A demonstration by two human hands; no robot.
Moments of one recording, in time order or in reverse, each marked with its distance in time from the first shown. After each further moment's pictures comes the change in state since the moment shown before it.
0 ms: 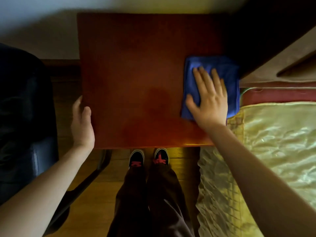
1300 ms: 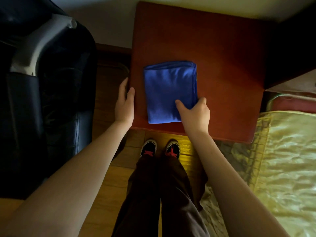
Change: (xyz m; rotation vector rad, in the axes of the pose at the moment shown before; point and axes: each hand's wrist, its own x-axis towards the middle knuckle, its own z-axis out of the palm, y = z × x) left_hand 0.005 -0.004 -0.008 -0.154 -0.069 -0.143; right_hand -0.038 -0.160 -0.002 0.590 -0.312 0.624
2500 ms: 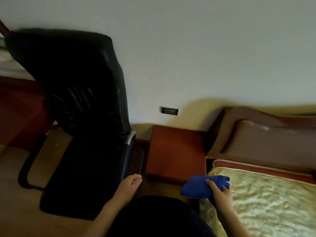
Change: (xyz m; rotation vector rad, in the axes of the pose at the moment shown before) left_hand -0.382 0.182 -0.190 0.366 -0.278 0.188; right_hand -0.334 -0.023 -0.280 0.644 0.137 0.098
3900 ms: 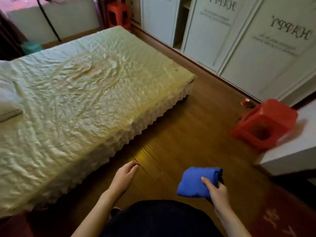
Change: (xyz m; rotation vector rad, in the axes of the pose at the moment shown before) left_hand -0.250 -0.136 0.101 1.227 -1.817 1.142; right_hand -0.577 0.364 0.295 1.473 1.848 0.488
